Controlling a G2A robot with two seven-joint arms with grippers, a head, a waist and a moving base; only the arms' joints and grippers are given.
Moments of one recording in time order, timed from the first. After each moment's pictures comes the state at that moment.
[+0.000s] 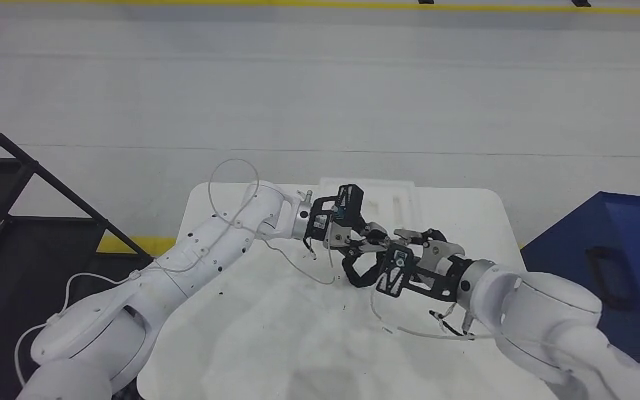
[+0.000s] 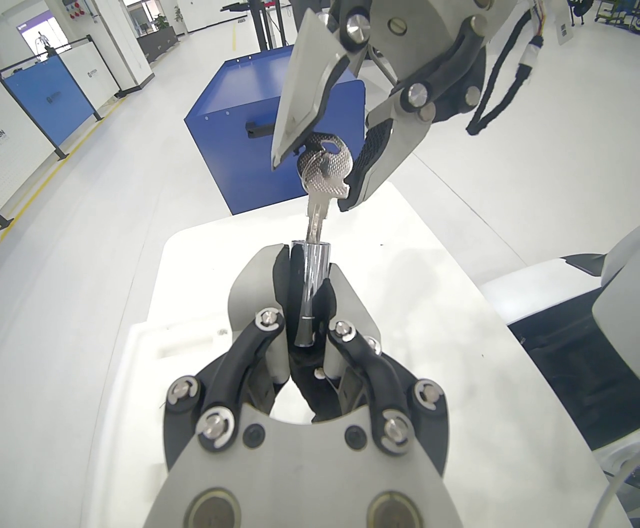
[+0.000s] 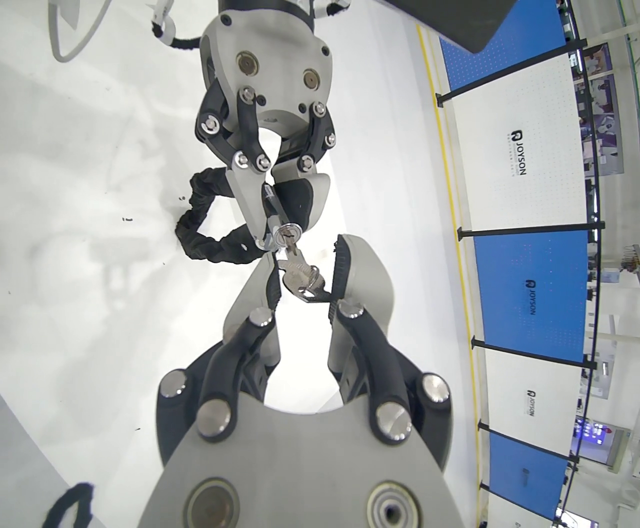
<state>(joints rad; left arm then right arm) 0.56 -1.10 -0.46 -1.23 1.13 -1.01 0.31 -1.25 -0.90 1.16 -2.35 -1.27 -0.56 0.98</state>
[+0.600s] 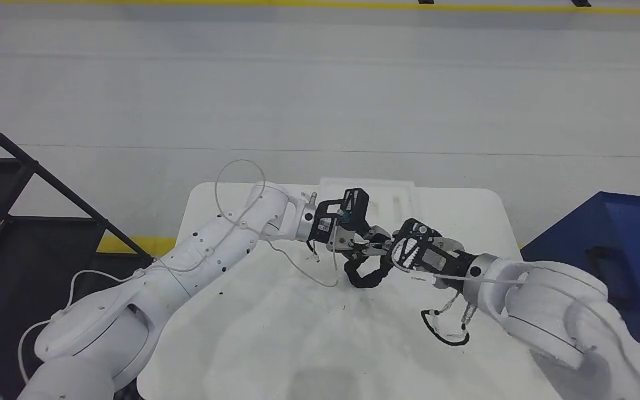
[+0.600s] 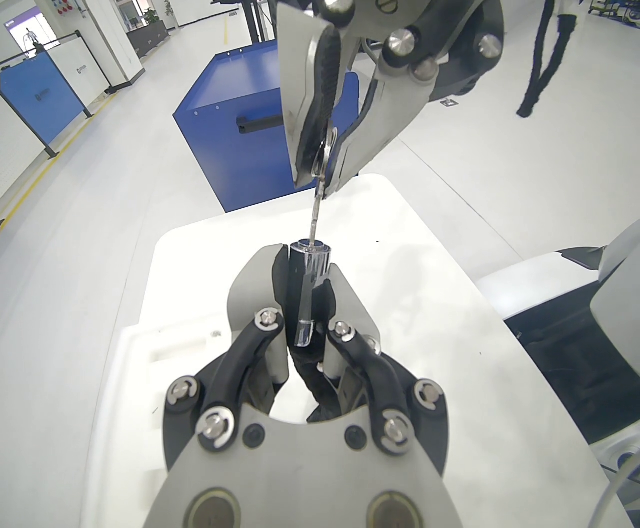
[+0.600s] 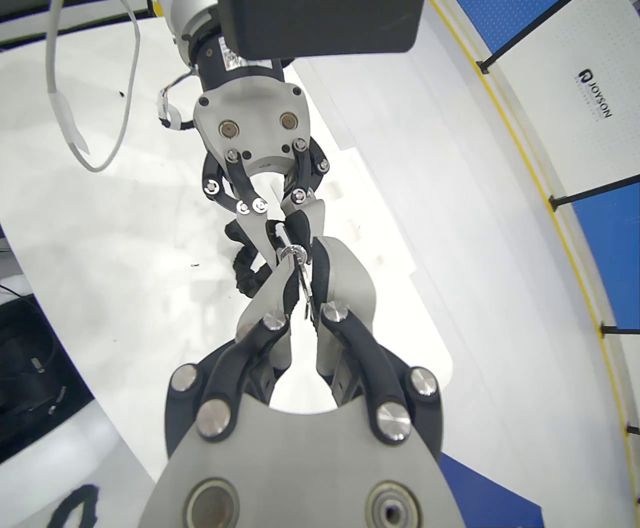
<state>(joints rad) 0.55 -1.12 -0.43 -1.23 1.13 -1.01 0.30 -1.25 -0.92 1.21 -2.29 -0.94 -0.36 1.02</state>
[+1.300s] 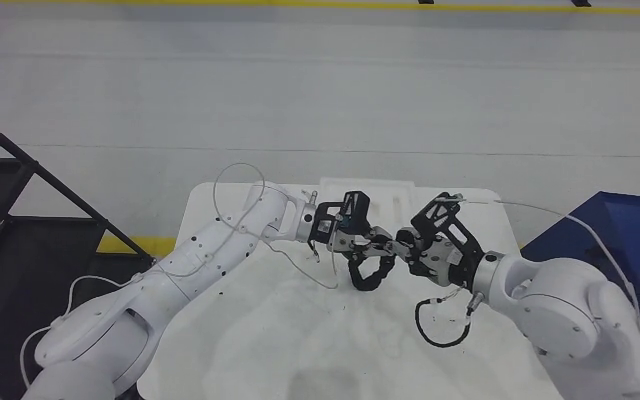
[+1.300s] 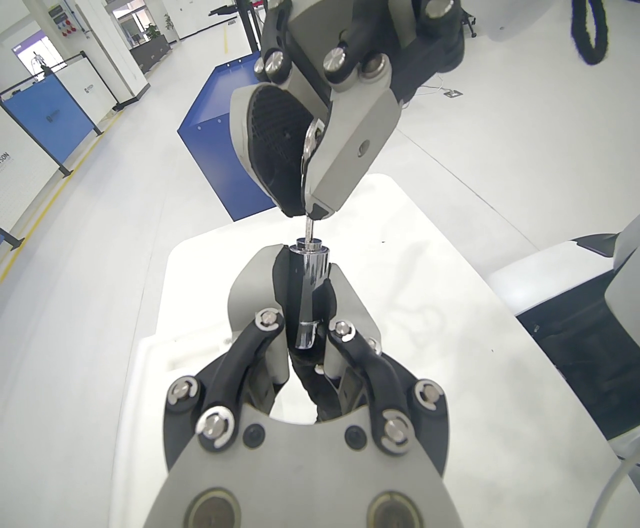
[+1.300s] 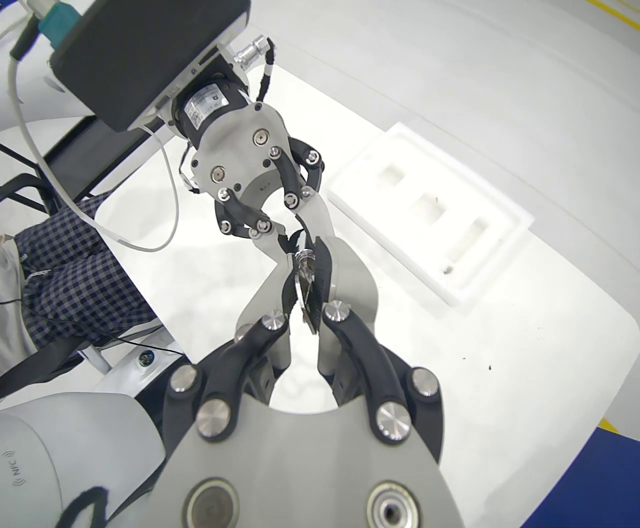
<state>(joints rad) 0.59 -1.11 -0.50 -1.28 1.24 -1.01 0.34 -1.31 -0.93 1.30 -2.25 -0.58 -0.07 1.01</state>
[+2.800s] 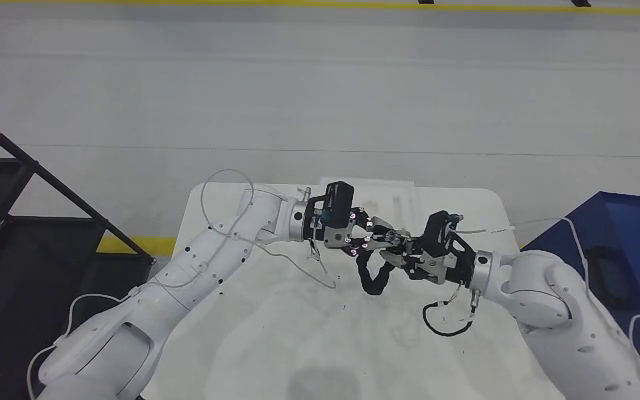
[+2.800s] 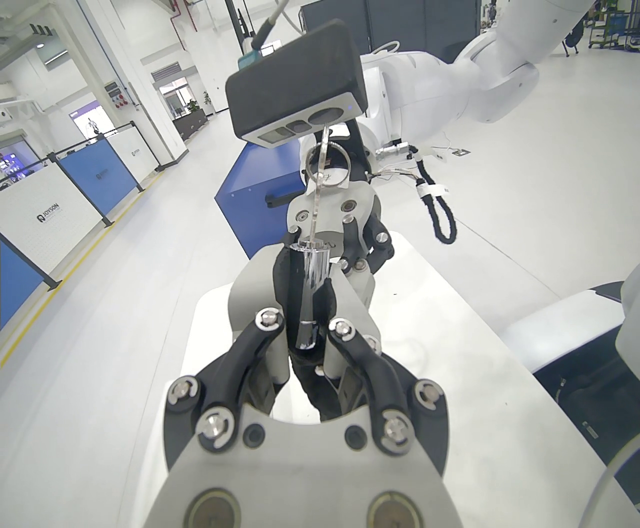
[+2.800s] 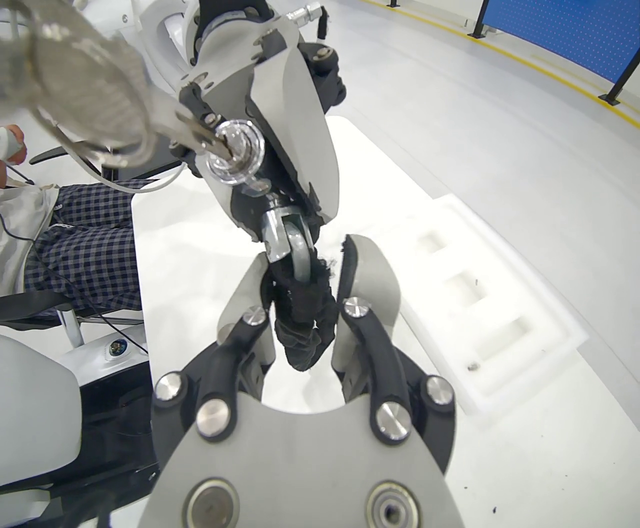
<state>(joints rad) 0.69 -1.12 -0.67 -1.33 1.32 -1.01 0.50 -1.31 -0.94 1.25 -1.88 -0.67 -0.70 0.56</state>
